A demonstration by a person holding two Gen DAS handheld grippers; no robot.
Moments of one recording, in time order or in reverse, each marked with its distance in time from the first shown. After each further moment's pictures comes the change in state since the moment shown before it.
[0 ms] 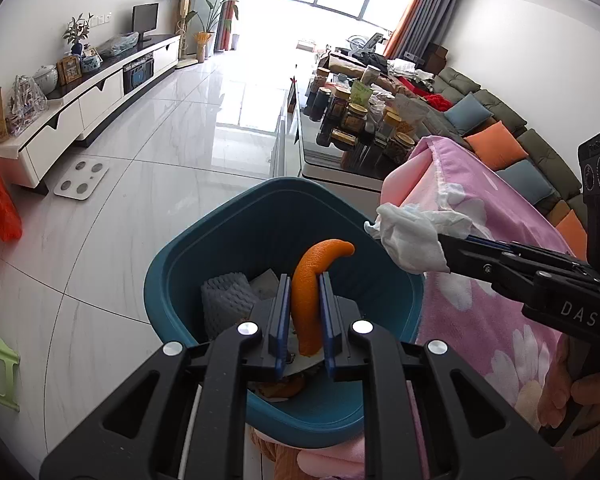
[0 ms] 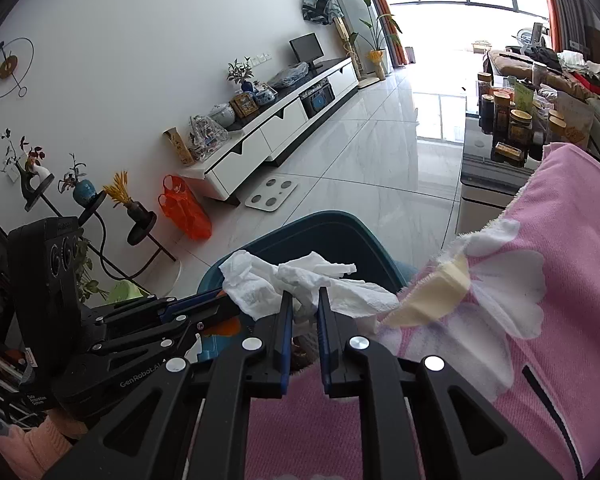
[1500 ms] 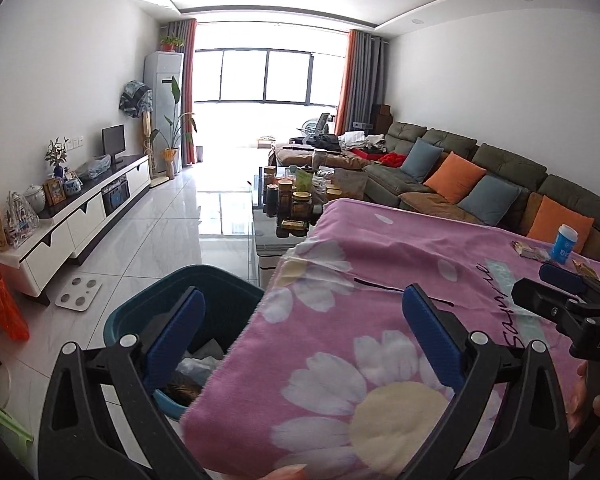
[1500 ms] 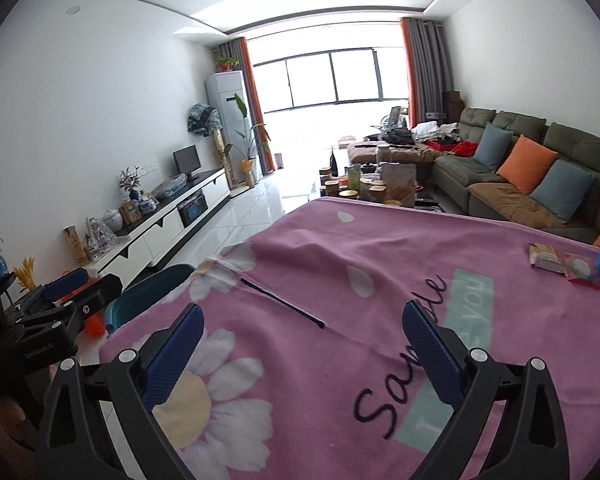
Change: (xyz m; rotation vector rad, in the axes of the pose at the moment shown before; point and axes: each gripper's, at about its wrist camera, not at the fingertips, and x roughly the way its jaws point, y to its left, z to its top) left arm -0.093 -0.163 -0.065 0.263 -0.388 -0.026; right arm -0.205 -0.056 -0.146 0.132 -0.473 -0.494
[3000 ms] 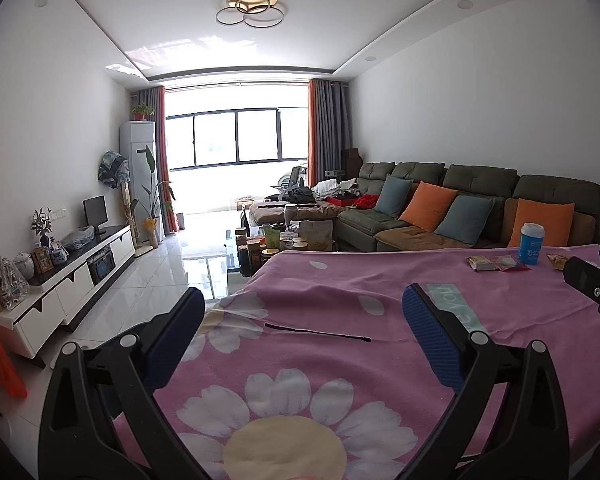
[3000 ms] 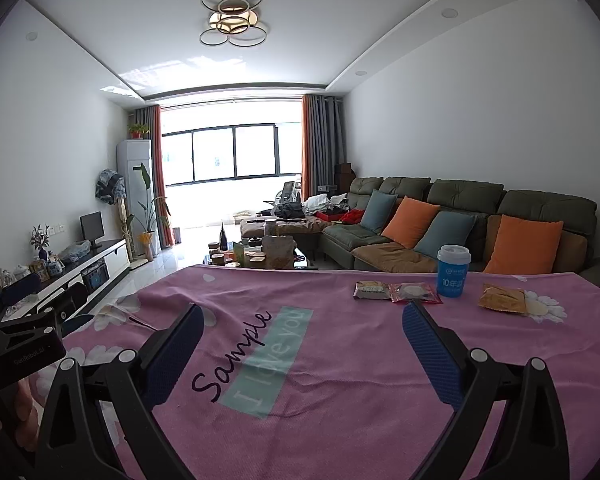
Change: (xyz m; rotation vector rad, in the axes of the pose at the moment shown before) left arm -0.034 -0.092 -0.008 0.144 -0.219 -0.040; right arm -0.115 -0.051 -0.035 0.033 -0.289 -0.379
